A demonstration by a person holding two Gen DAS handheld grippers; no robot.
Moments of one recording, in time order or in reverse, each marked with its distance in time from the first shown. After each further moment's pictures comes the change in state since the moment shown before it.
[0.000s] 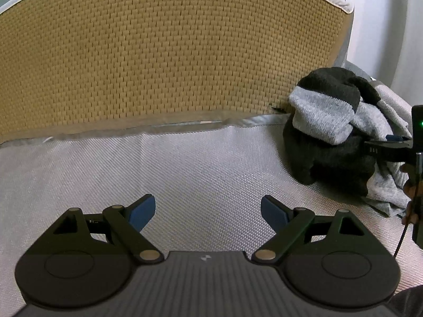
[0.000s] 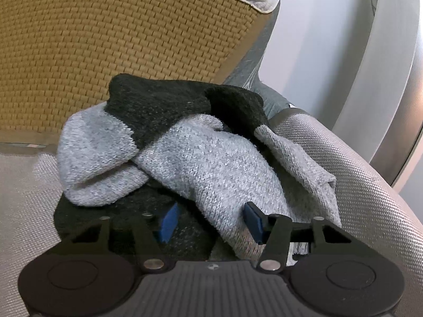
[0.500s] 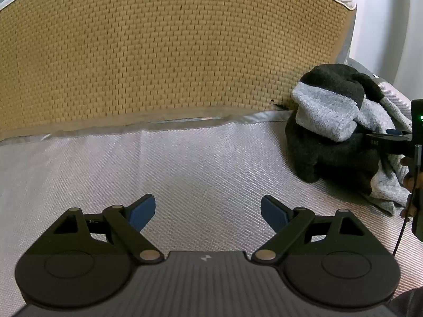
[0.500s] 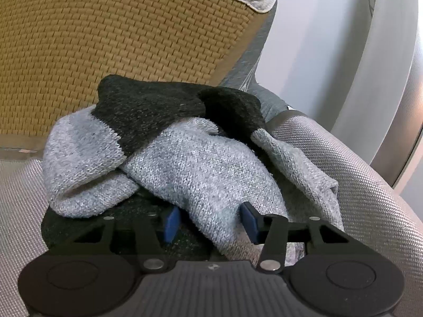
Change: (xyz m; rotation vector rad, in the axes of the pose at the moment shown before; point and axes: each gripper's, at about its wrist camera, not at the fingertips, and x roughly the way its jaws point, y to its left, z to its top) left arm 0.010 0.000 0.000 -0.007 0.008 0.005; right arm 0.010 0.000 0.007 0.006 -0.015 -0.015
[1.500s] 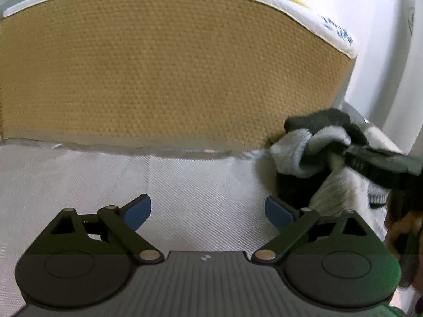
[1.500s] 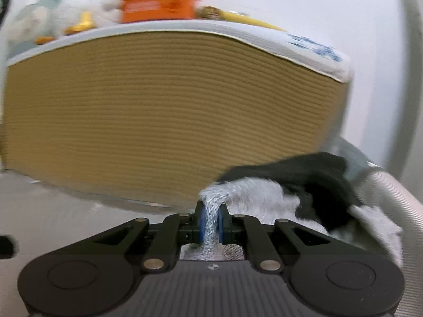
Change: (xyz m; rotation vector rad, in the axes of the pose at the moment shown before) left arm -0.054 0.029 0.016 -0.136 -0.121 -0.019; right arm -0.128 0.046 0.051 0.002 -0.178 0.454
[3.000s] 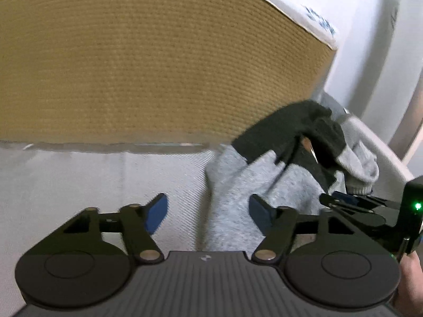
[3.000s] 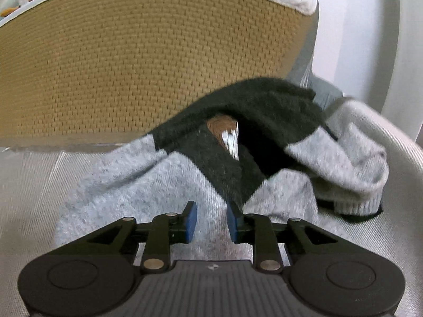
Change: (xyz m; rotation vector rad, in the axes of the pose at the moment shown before) left arm 0.027 -0.019 0.008 0.087 0.074 -0.151; right arm 0.020 -0.046 -0.077 0.091 0.200 -0.121
